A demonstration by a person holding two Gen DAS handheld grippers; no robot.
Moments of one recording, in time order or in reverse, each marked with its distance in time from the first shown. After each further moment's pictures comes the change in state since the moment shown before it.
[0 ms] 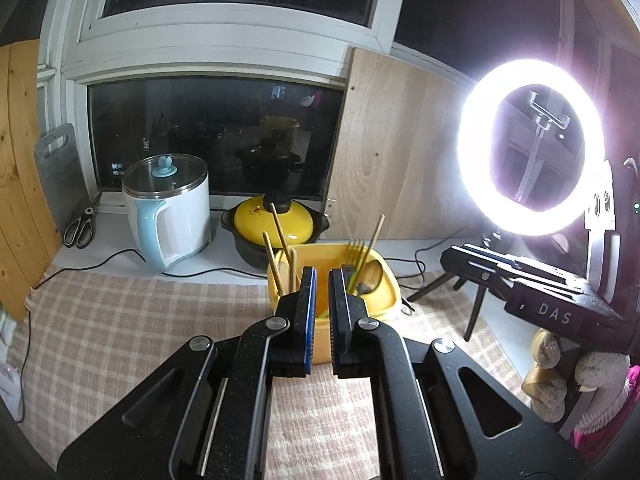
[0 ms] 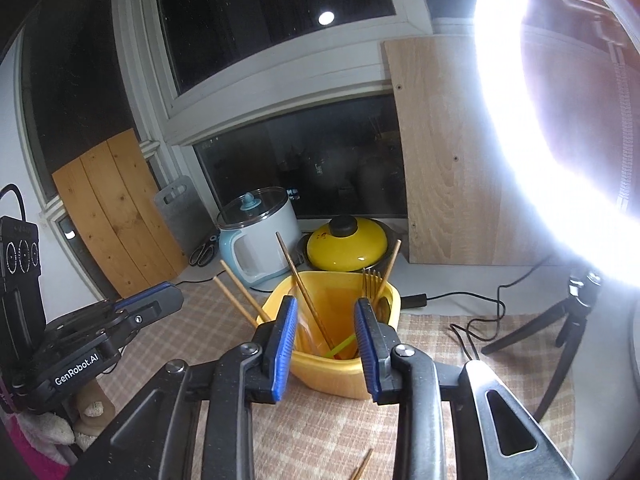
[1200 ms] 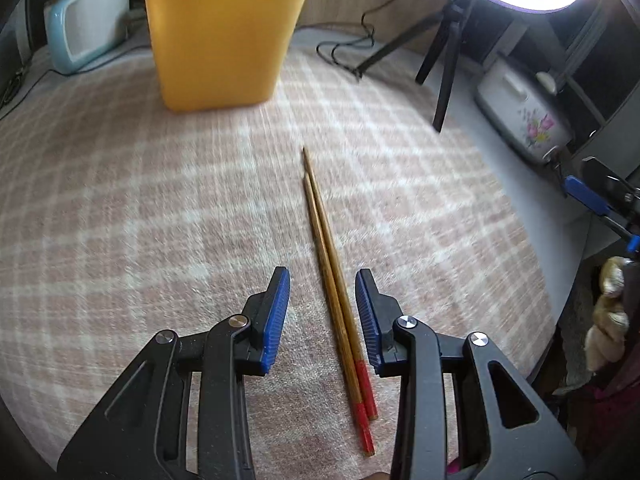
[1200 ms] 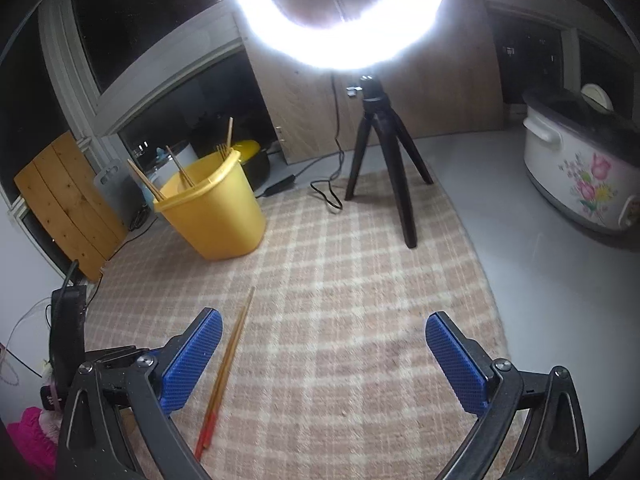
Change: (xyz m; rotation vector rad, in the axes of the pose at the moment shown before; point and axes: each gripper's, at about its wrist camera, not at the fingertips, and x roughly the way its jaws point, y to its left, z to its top) left arm 0.071 -0.074 -0.194 0.021 0.532 -0.121; right arm -0.112 -0.112 -0.164 0.241 0.115 -0.194
